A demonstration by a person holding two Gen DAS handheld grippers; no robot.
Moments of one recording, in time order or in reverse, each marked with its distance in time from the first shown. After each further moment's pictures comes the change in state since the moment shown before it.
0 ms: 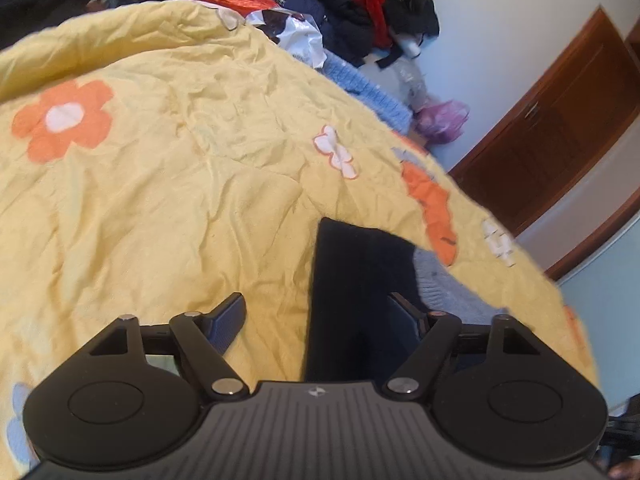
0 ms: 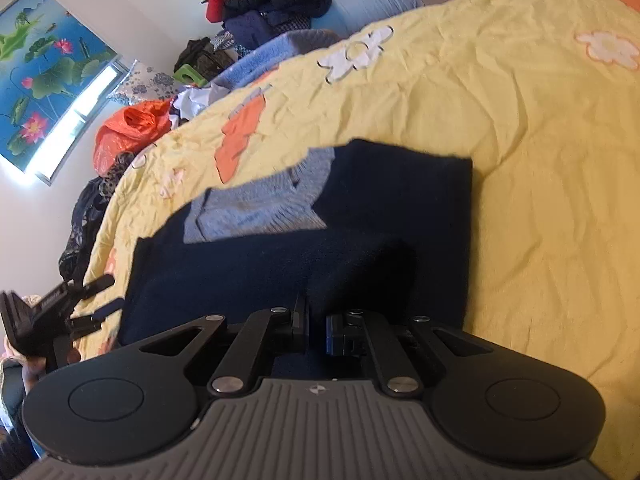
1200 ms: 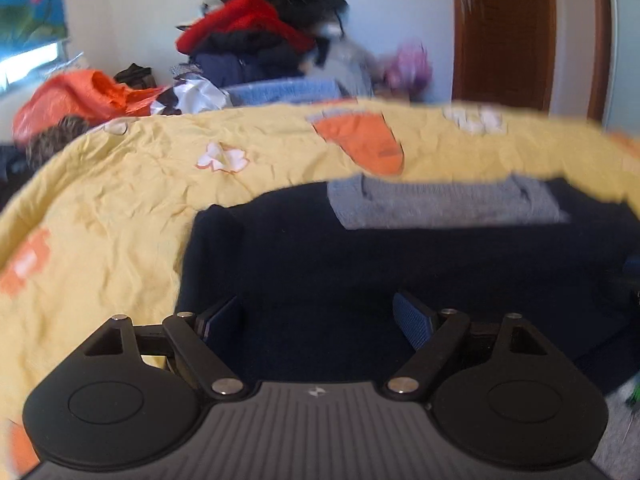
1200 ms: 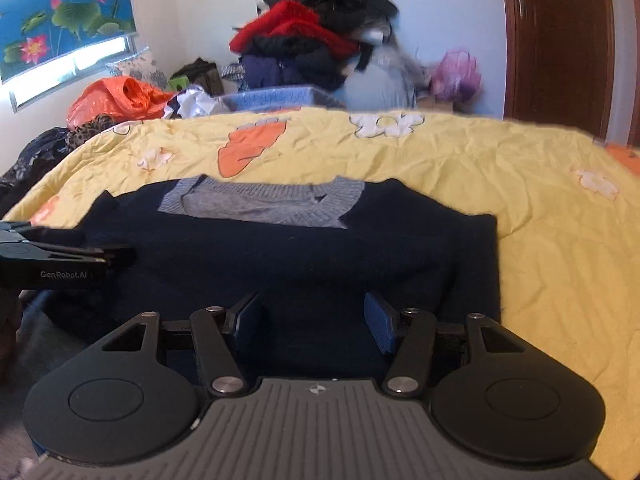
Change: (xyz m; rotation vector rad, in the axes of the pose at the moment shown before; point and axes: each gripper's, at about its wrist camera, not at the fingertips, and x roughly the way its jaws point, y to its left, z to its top) left arm 0.038 -0.107 -0.079 0.515 -0.139 0.200; right arm 0.027 0.065 -0.063 -0.388 -0.296 -0.280
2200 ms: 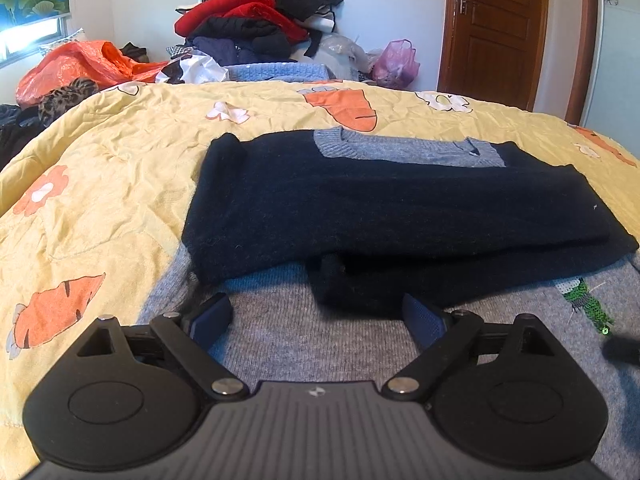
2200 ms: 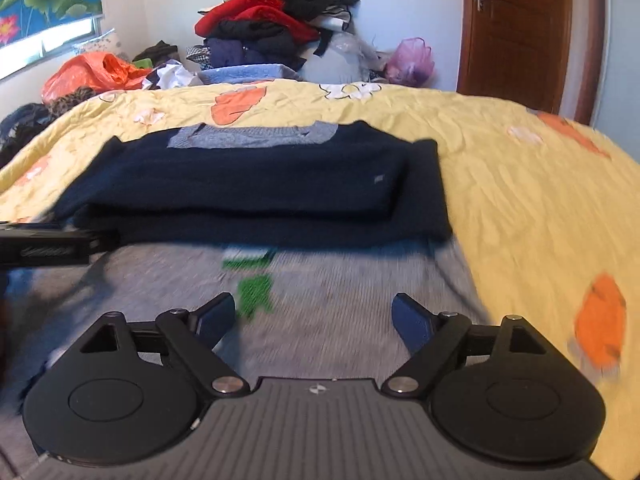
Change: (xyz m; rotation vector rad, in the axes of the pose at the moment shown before) left arm -0.067 -0.004 -0.055 -0.009 0.038 -0.042; right arm -0.084 0.049 -0.070 0.020 0.061 -0.153
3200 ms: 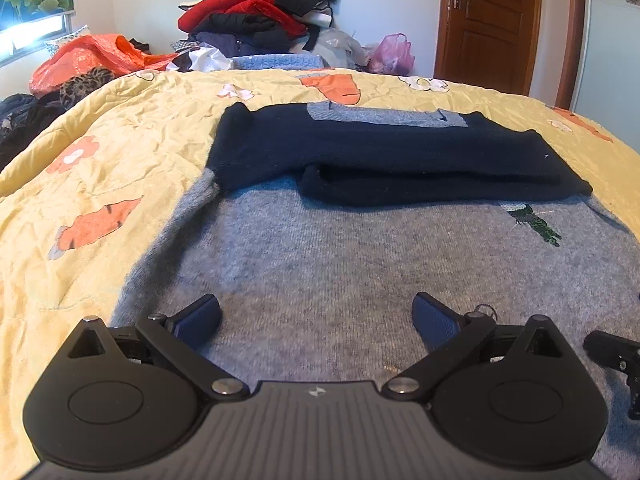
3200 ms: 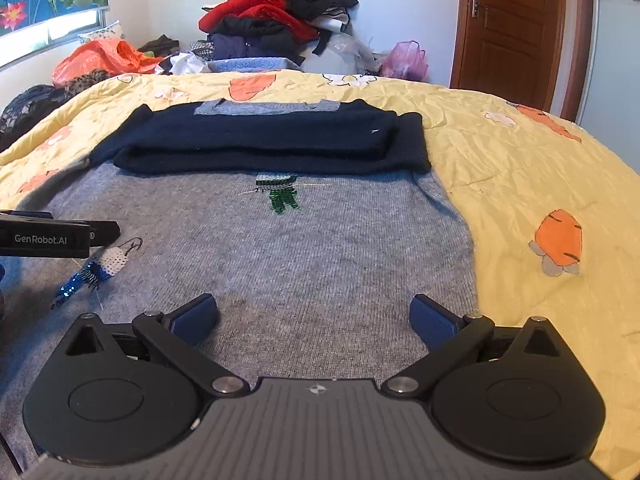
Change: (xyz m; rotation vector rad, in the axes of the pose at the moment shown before) left arm -0.066 -0.011 -0.054 0.007 0.021 0.010; right arm -0.047 0.017 -0.052 -0.038 -0.004 -0.043
